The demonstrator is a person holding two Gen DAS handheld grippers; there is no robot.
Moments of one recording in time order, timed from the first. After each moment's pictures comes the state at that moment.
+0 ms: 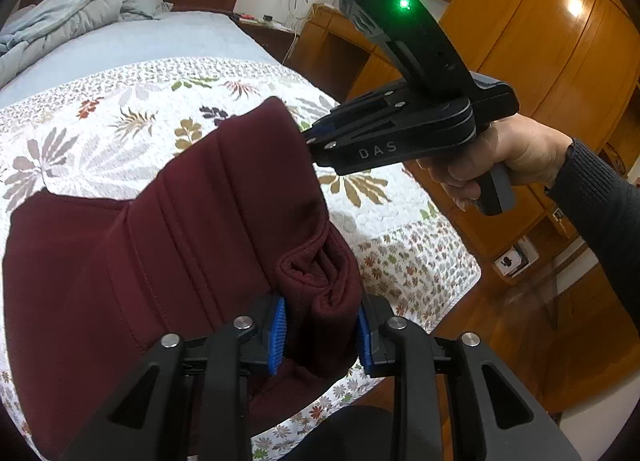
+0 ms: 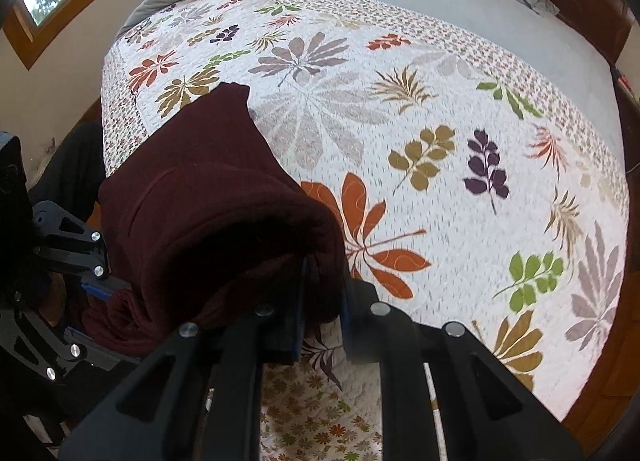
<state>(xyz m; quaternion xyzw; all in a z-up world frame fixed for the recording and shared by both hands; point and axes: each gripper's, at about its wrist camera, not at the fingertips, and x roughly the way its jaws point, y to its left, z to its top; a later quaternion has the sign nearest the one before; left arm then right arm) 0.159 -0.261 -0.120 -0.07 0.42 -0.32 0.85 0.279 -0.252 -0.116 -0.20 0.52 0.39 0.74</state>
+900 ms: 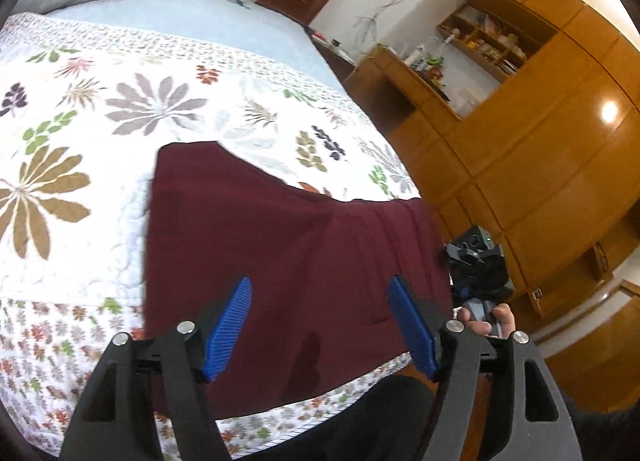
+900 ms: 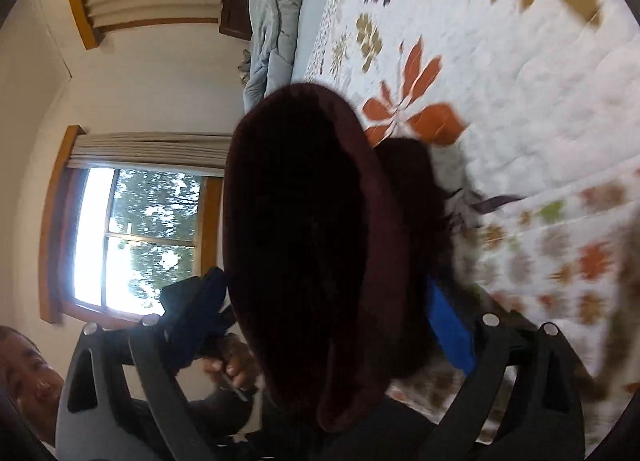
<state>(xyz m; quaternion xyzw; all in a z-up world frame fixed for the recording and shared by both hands) 0.163 -0.077 -0.127 -0.22 0.42 -0.27 0.84 0.200 -0.347 -0.228 0.46 0.51 0.37 0.62</state>
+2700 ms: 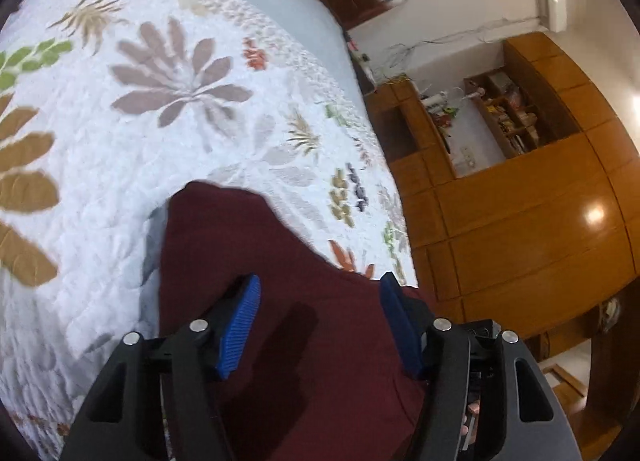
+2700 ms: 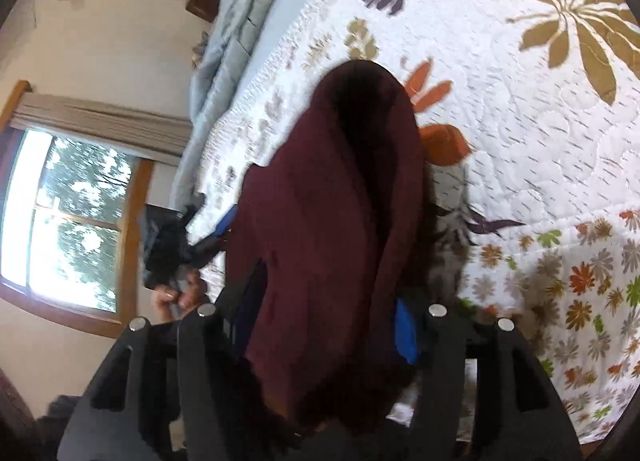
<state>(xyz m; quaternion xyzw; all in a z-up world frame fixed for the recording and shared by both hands) 0.276 -0.027 -0.186 -0.38 0.43 -0.28 0.77 0.197 -0.324 -0.193 0.34 0.54 0.30 0.71</state>
